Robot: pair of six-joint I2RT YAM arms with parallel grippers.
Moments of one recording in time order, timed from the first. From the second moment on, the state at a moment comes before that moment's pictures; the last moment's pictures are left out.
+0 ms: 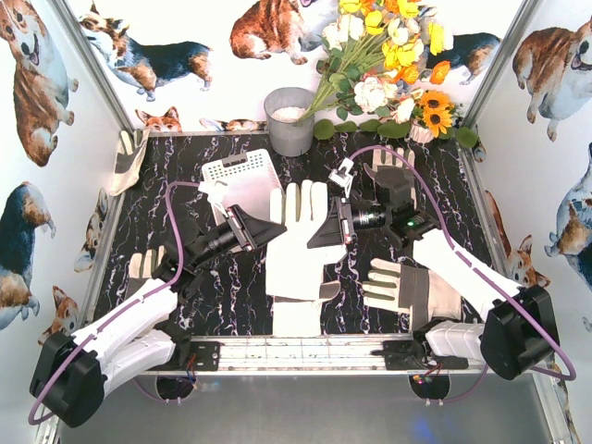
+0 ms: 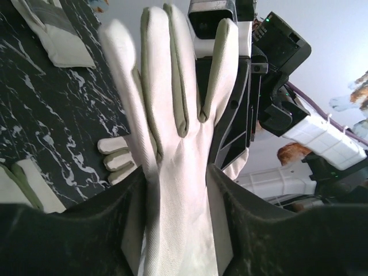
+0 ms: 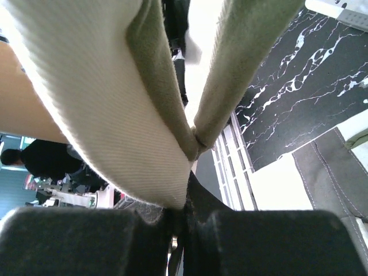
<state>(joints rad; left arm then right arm) -0.52 0.94 0.47 0.58 0.50 -1.04 0.46 1.23 0.89 0.00 -1.12 0.68</state>
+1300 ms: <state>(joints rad) -0.88 0.91 0.30 0.22 -0.05 -0.94 0.64 1.39 0.71 -0.29 -0.63 0.73</state>
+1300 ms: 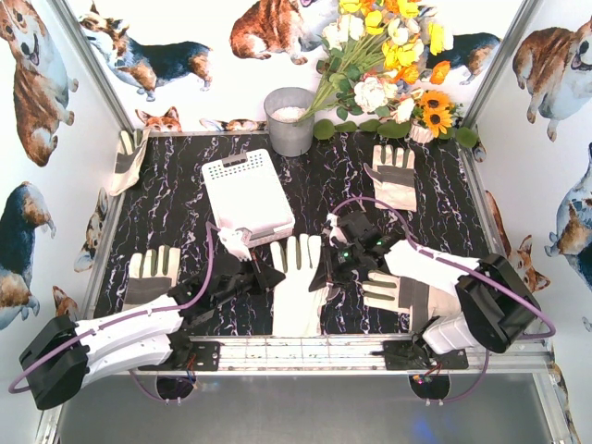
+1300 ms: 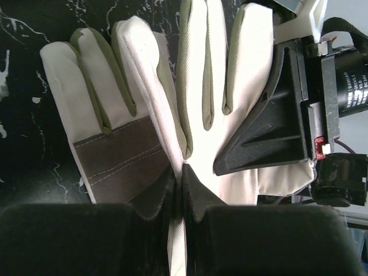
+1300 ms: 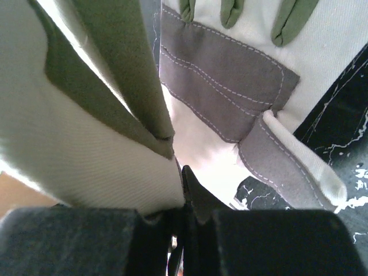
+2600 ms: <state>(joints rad) -0.89 1.09 0.35 0.24 -0.10 -0.84 0.64 1.50 0.73 -0.27 -0.55 0.73</state>
